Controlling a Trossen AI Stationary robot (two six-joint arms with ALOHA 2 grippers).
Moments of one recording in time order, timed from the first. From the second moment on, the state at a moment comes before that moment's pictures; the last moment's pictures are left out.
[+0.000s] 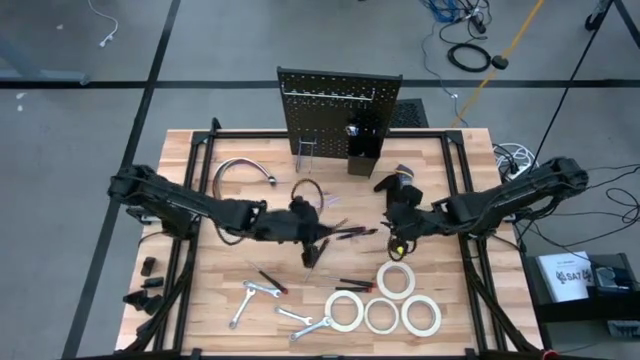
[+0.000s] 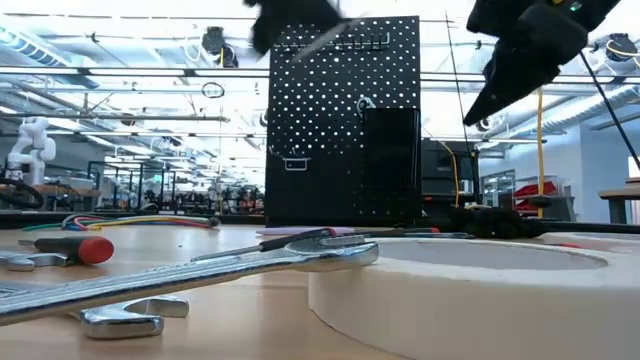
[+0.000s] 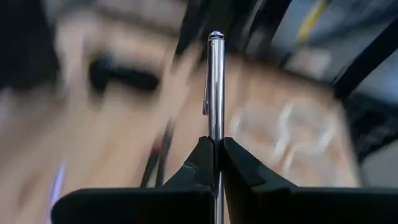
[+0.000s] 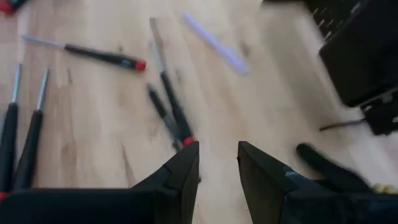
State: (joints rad) left arm -0.23 1.53 1.11 0.00 -0.30 -0.36; right arm 0.29 1.12 0.75 -0.53 0.50 0.41
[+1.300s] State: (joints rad) left arm 0.18 1.92 1.22 0.99 -0.30 0.25; right arm 0.33 0.98 0.61 -0.44 0.91 0.43
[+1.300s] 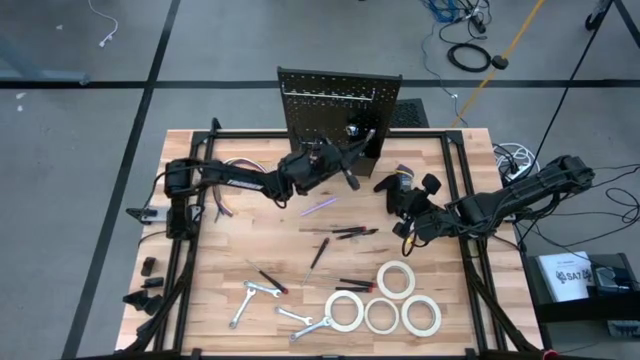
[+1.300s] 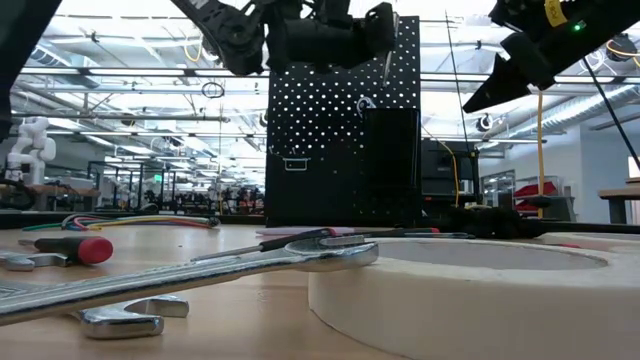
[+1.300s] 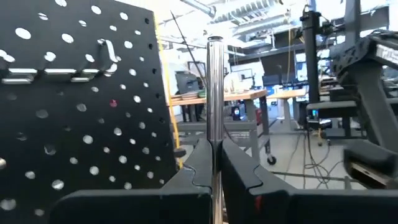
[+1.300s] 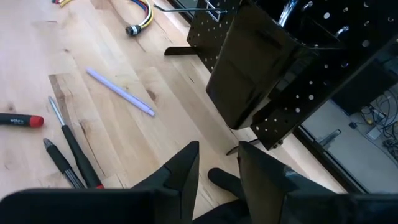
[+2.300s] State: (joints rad) left arm 0.26 1.93 1.26 0.79 -0.33 0.09; right arm 0.33 0.98 0.61 -0.44 0.85 0.43
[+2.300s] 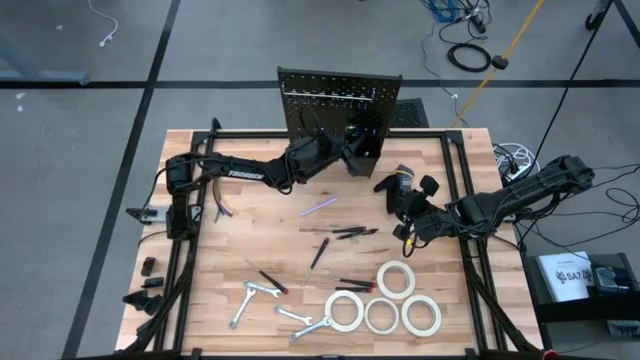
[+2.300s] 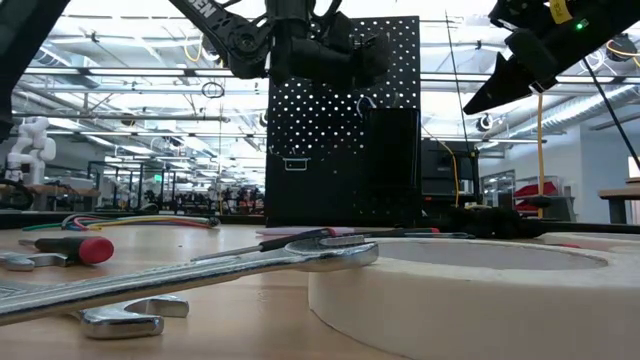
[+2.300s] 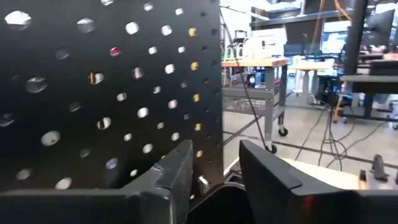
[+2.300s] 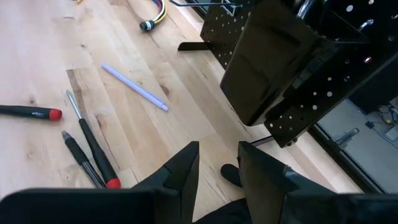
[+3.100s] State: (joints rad) left arm -0.07 1.53 1.23 -0.48 -0.22 -0.03; right arm 0.33 0.99 0.61 -0.36 0.62 0.43
